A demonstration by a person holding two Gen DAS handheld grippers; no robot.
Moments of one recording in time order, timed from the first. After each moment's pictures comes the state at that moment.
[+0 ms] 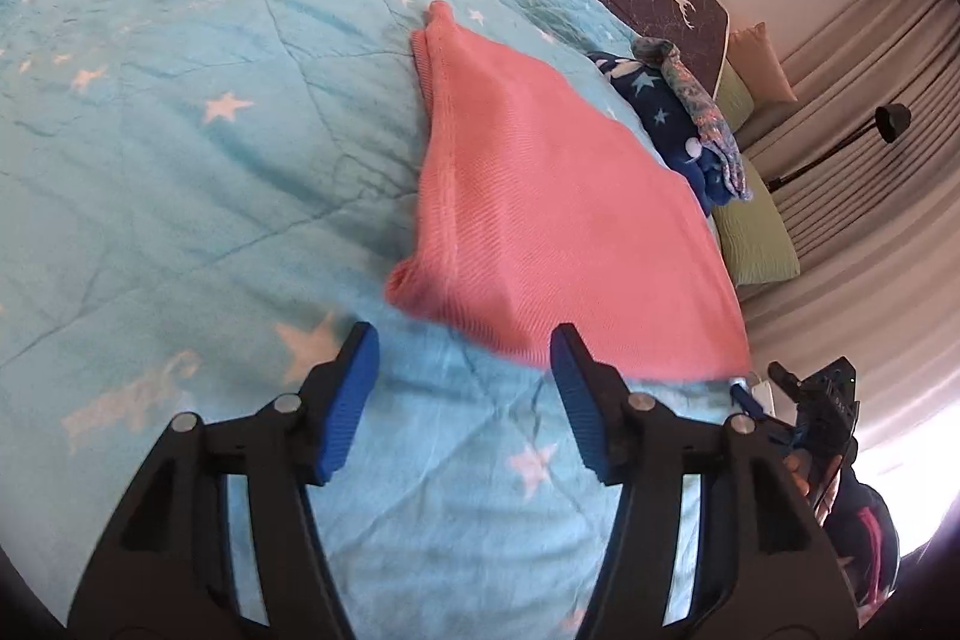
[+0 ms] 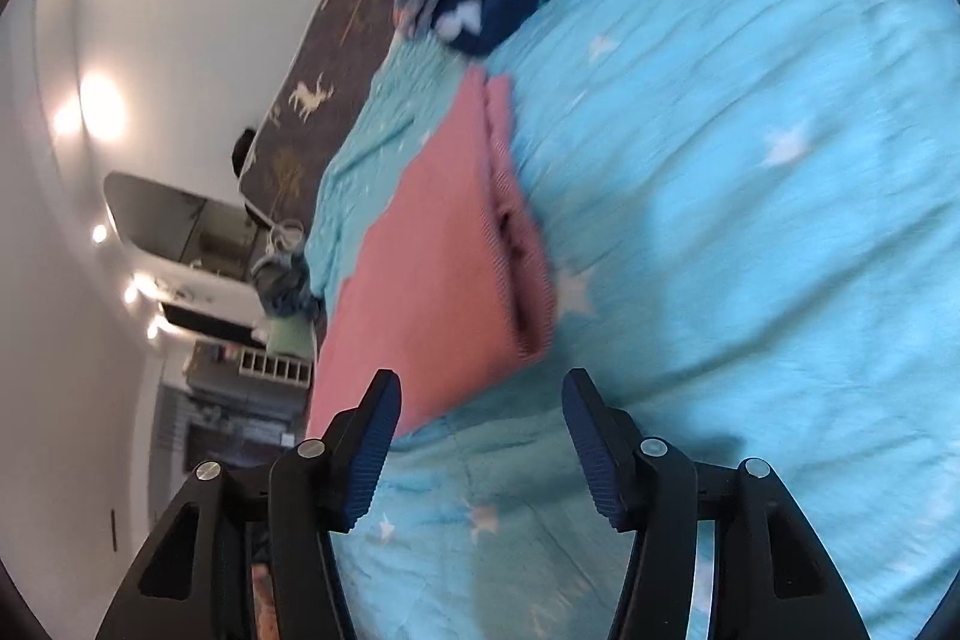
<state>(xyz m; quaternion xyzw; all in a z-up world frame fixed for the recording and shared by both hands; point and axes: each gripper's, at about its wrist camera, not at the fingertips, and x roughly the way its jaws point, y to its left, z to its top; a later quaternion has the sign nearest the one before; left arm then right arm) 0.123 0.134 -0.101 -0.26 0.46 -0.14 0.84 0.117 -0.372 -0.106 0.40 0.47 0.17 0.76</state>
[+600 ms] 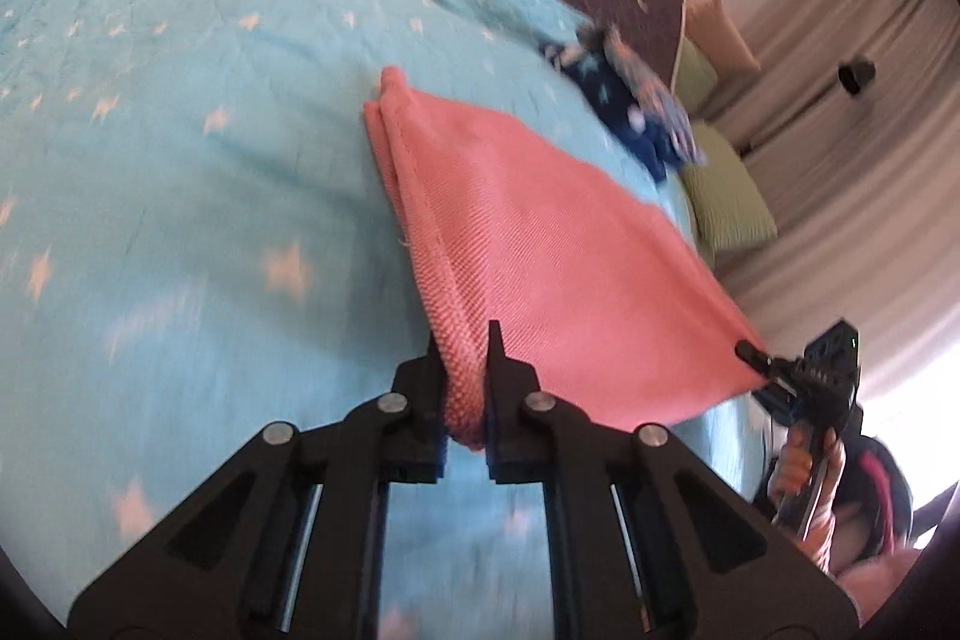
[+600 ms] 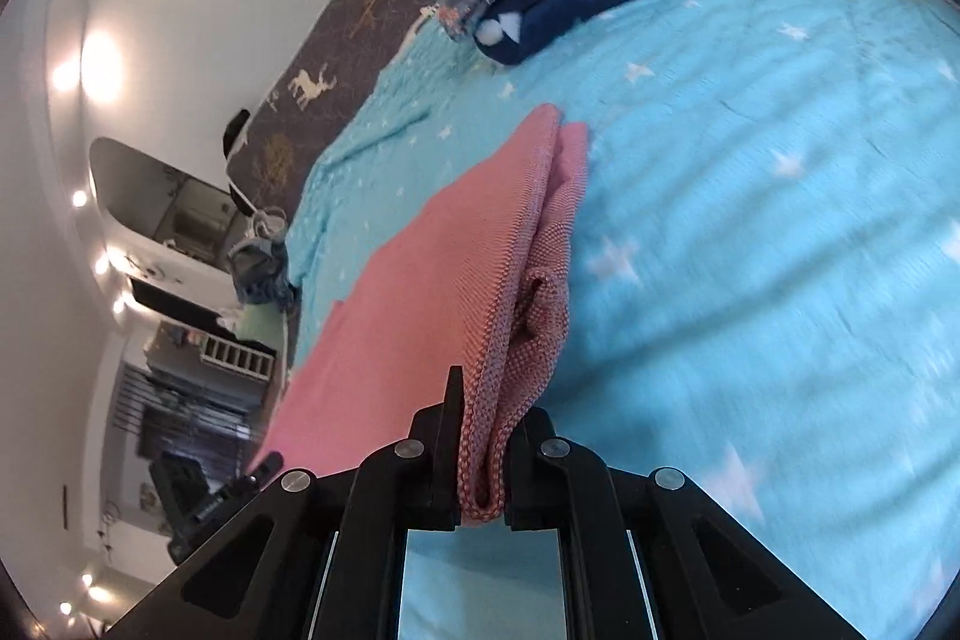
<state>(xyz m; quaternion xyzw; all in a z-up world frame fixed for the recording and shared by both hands) 0.045 0.127 -0.060 -0.22 0.46 -0.18 0.84 0.065 -0.355 -0.064 0.35 0.47 0.14 0.80</state>
